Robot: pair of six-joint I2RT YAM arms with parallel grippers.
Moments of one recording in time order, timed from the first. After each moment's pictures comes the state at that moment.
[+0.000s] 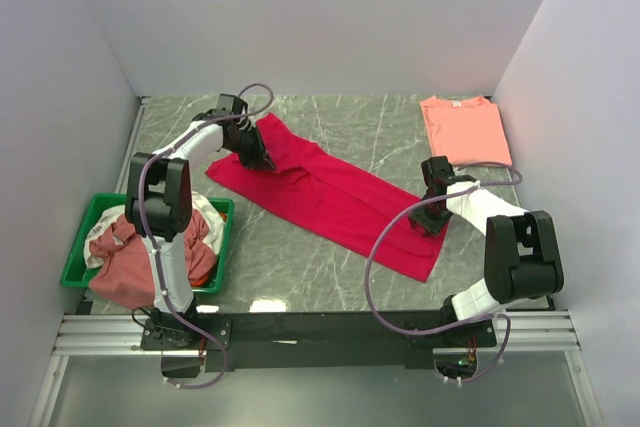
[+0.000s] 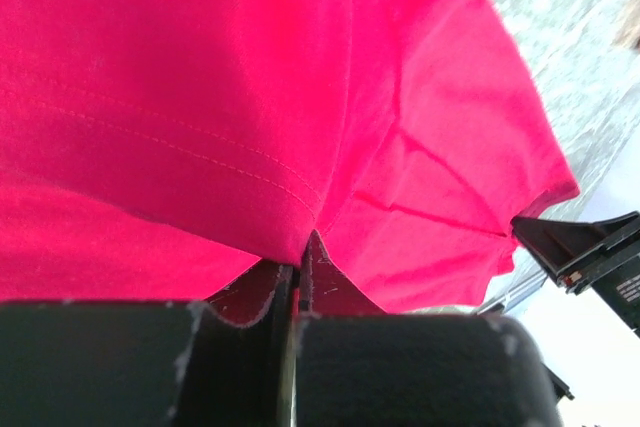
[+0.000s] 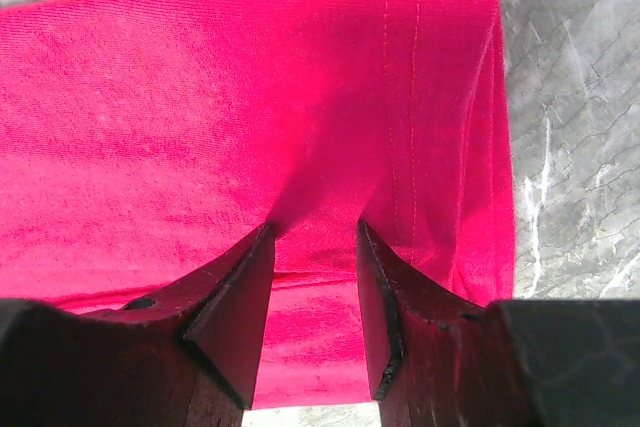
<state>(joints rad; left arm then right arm) -0.20 2.03 1.57 -0.62 0.46 -0.56 0.12 1.51 0.81 -0.63 0.13 0.85</state>
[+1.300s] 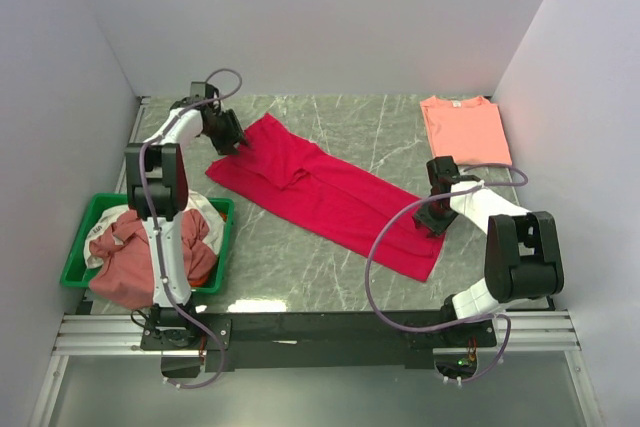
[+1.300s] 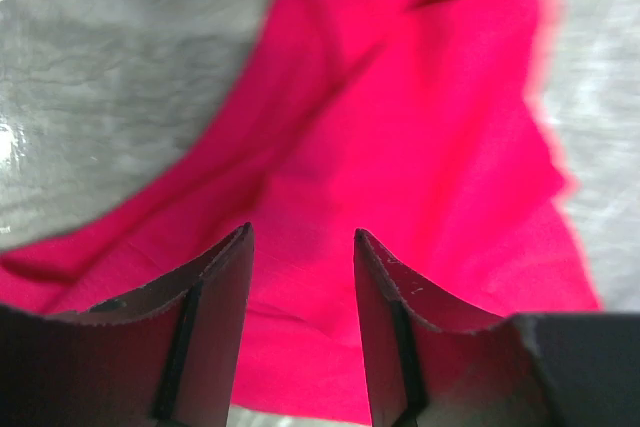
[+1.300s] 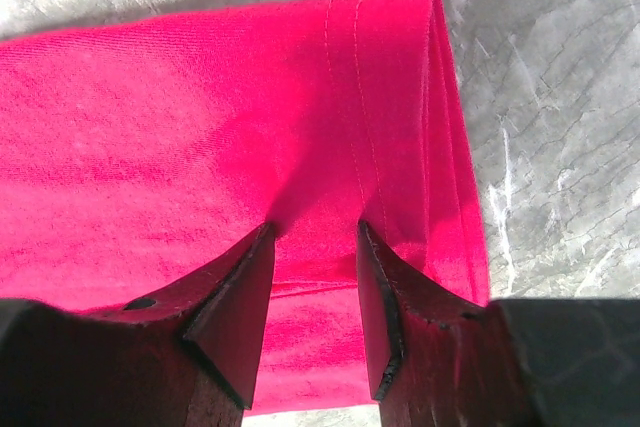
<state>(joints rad) -0.02 2.23 1.83 -0.64 0.35 -0.49 0.08 1.51 0.81 -0.64 0.14 0.85</state>
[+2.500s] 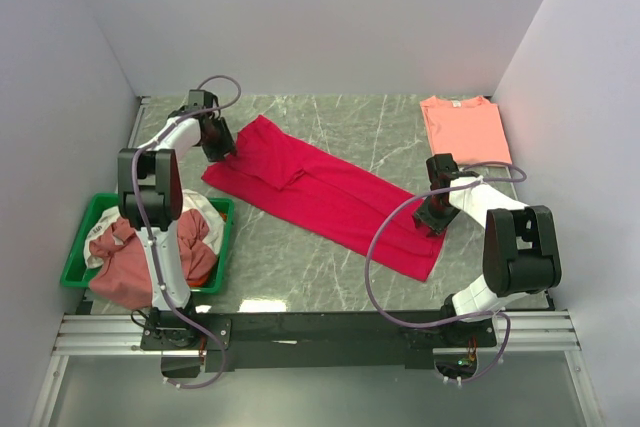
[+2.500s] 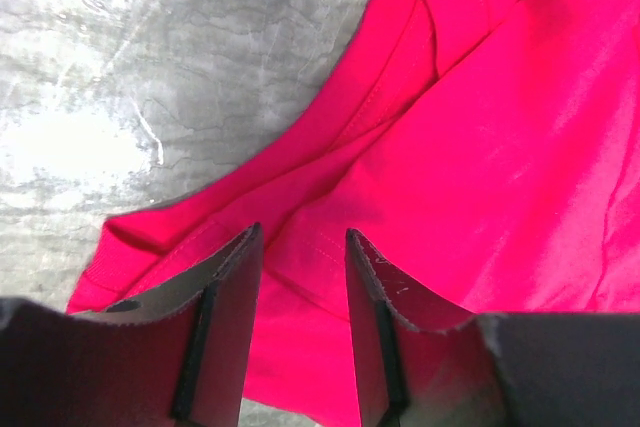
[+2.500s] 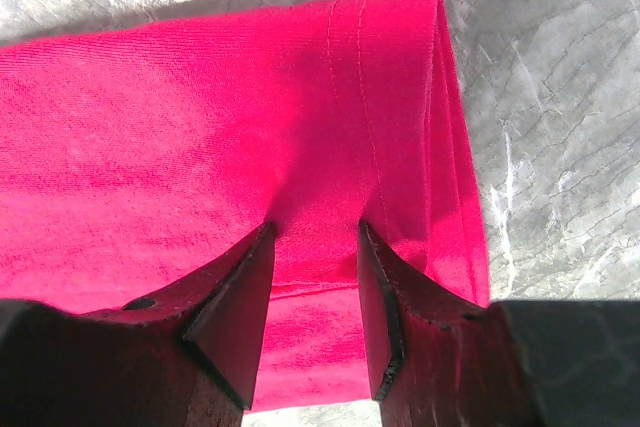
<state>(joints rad) -0.03 2.11 1.62 -0.56 0.11 -0.44 0.07 1.55 0.85 -0.66 0.13 0.85</state>
